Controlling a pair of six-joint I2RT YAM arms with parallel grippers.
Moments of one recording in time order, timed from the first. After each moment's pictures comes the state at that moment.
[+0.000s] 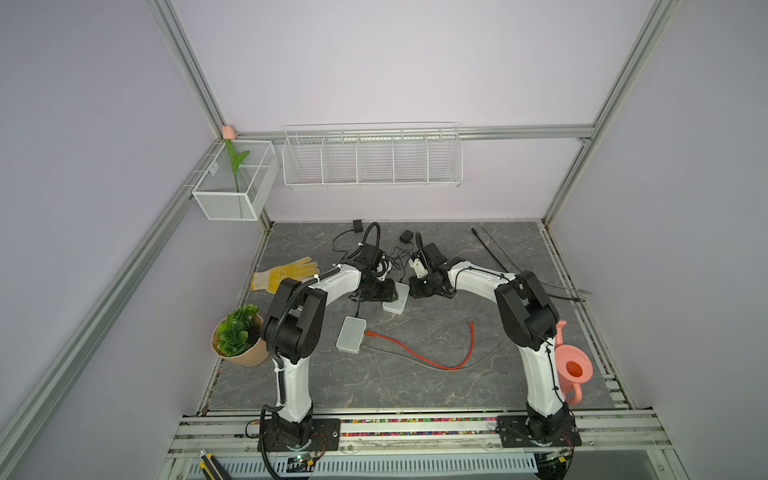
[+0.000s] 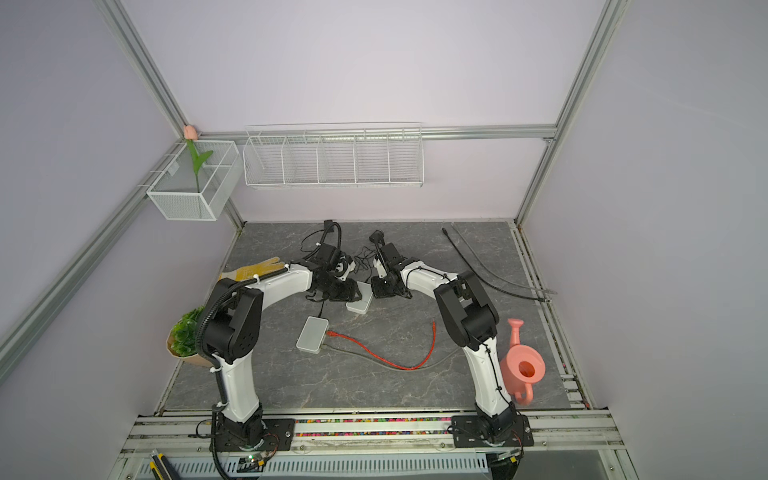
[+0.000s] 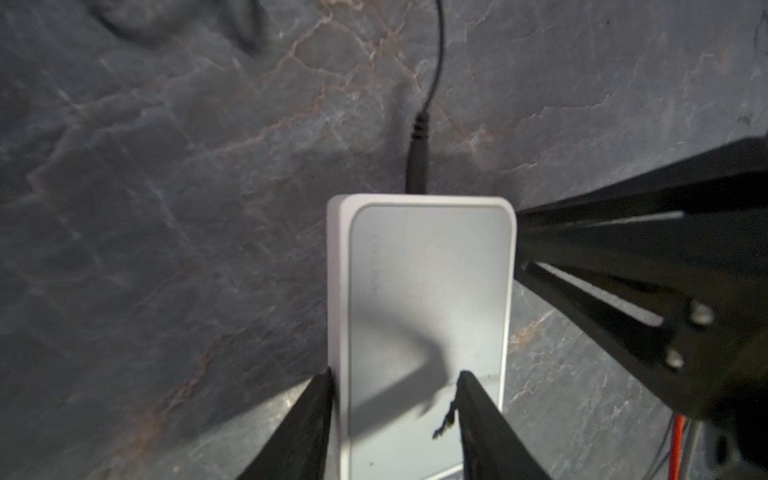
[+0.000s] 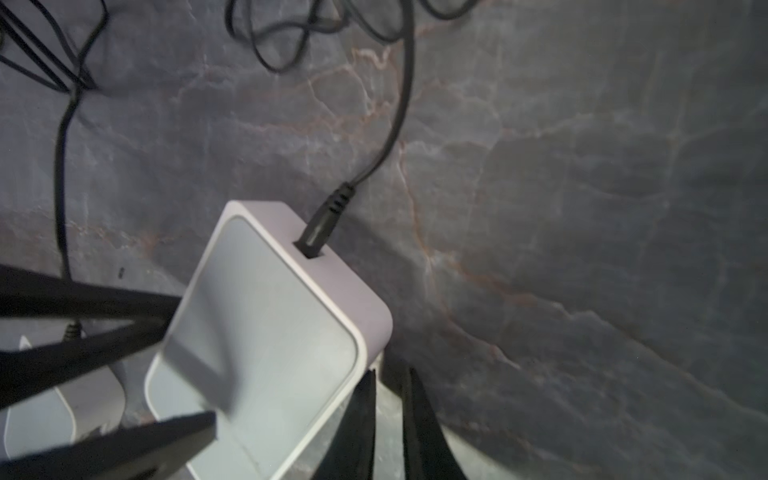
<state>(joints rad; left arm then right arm) -0.48 1.97 1.31 -0.50 0.36 -0.25 0.59 2.18 1.56 -0.47 -0.25 0.35</state>
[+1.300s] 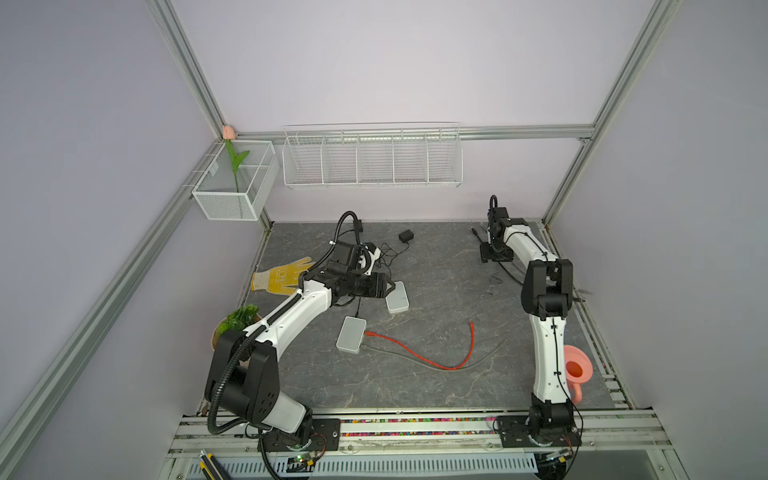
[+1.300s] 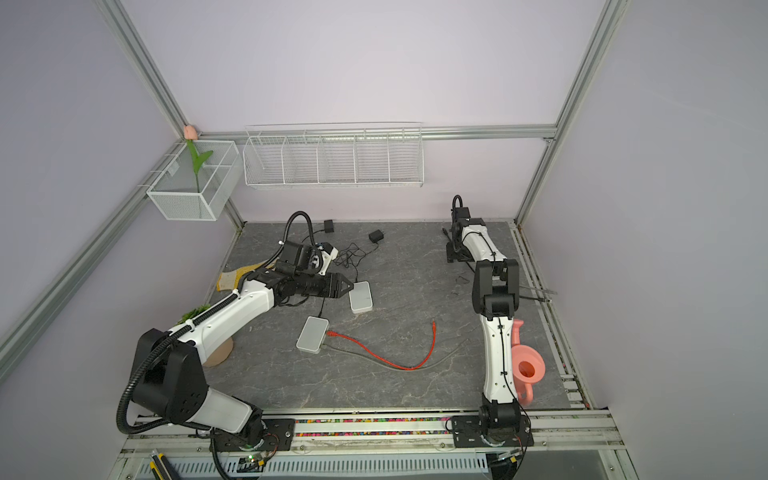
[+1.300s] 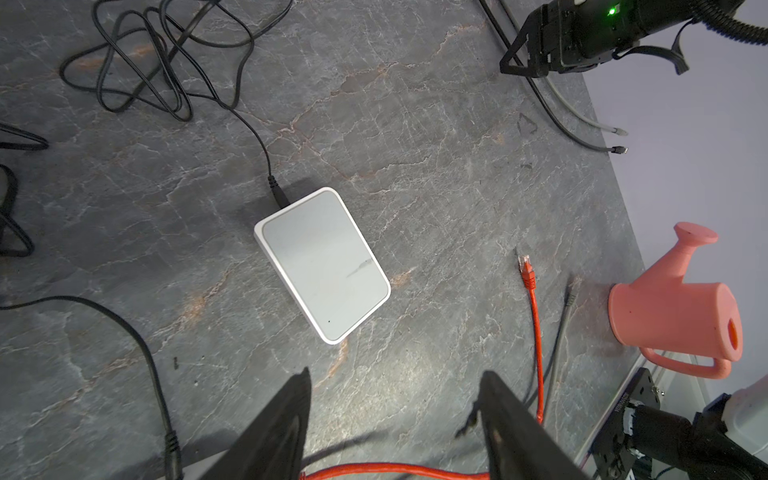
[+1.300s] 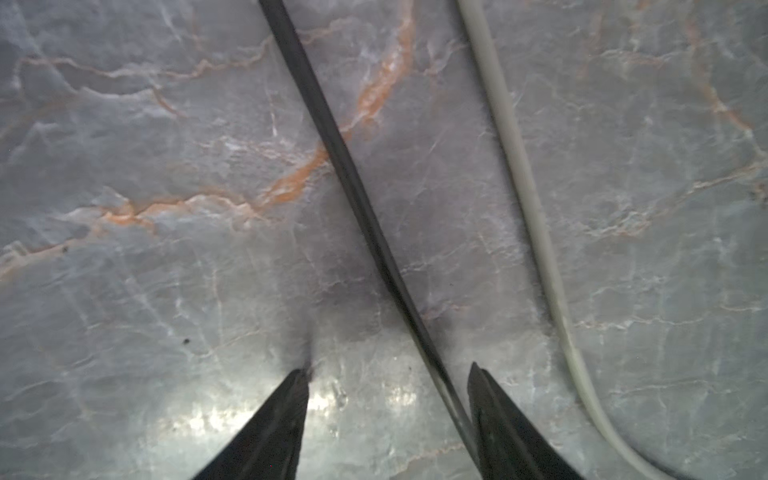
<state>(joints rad) -0.45 1.51 1.12 -0.45 0.42 -0.28 0.07 2.46 2.17 -0.99 0.17 0.05</state>
